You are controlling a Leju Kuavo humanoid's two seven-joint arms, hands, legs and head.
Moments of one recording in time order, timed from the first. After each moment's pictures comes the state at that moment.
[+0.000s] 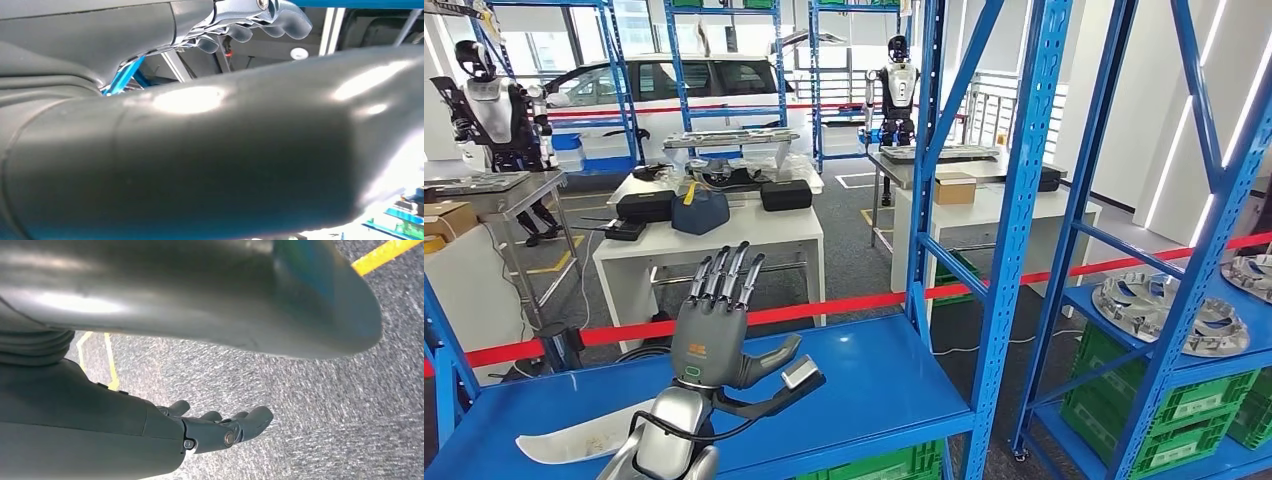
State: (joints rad) left arm -0.95 -0.18 -0.47 -0.57 -1.51 0.59 -0.20; right arm -0.05 0.08 -0.74 -0.19 0.78 0.03 -0.21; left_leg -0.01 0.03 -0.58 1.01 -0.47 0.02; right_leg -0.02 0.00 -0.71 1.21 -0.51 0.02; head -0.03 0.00
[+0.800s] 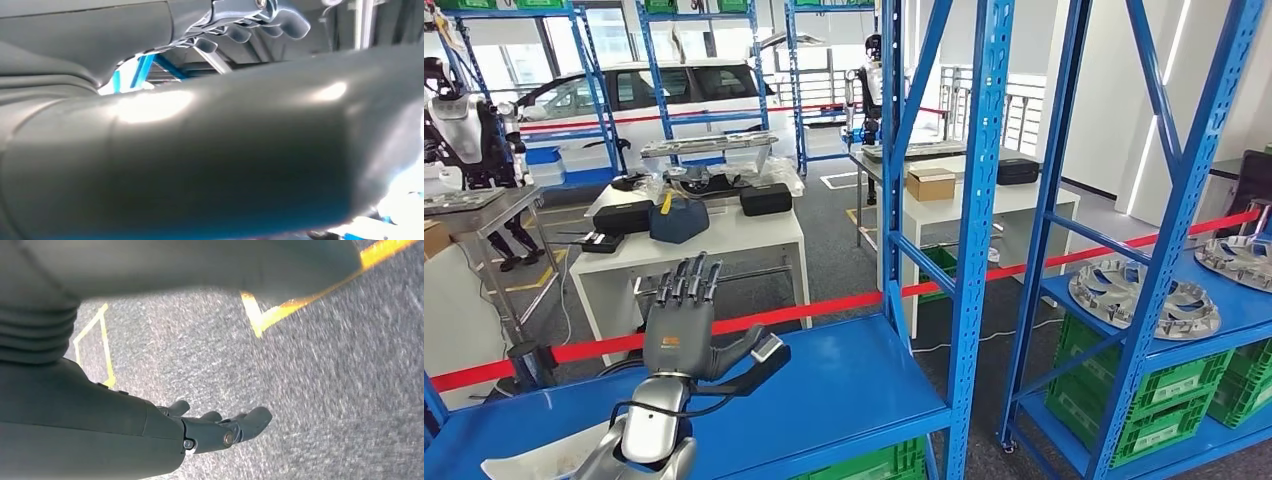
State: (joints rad) left arm -1.01 -0.12 -0.44 -0.45 -1.51 0.42 0.00; right arm -0.05 0.09 -0.74 -0.19 0.82 0.03 -0.24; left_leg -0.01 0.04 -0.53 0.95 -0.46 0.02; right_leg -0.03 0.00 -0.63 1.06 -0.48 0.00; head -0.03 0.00
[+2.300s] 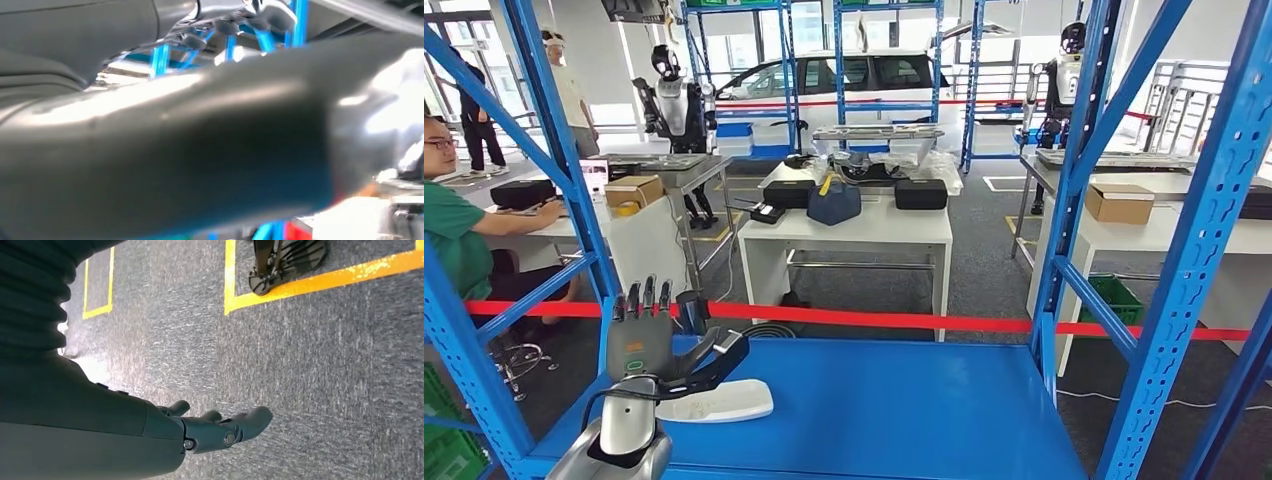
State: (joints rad) left arm -1.02 -0.07 -0.38 -0.36 -1.51 0.30 0.15; right arm -0.05 0.09 -0.75 -0.18 0.82 0.04 -0.21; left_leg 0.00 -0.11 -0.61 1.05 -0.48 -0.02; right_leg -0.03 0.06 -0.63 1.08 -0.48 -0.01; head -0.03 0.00
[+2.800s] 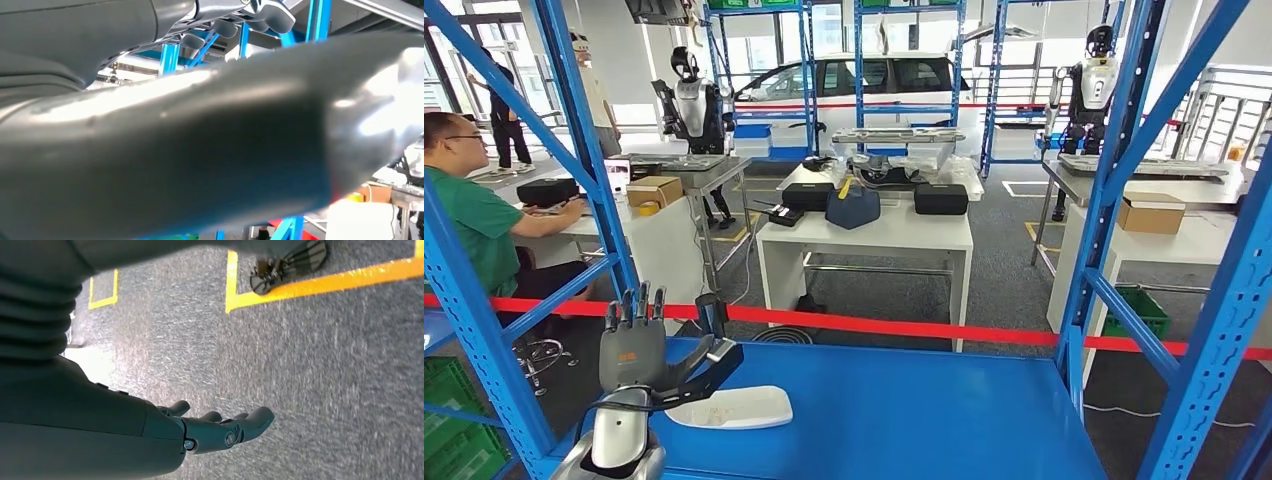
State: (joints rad) left arm -0.99 -0.07 -0.35 -0.37 -1.51 0.36 0.10; right arm -0.05 0.10 -0.76 -0.18 0.85 0.05 -0.21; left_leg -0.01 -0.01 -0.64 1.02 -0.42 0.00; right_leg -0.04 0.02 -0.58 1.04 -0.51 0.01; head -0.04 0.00
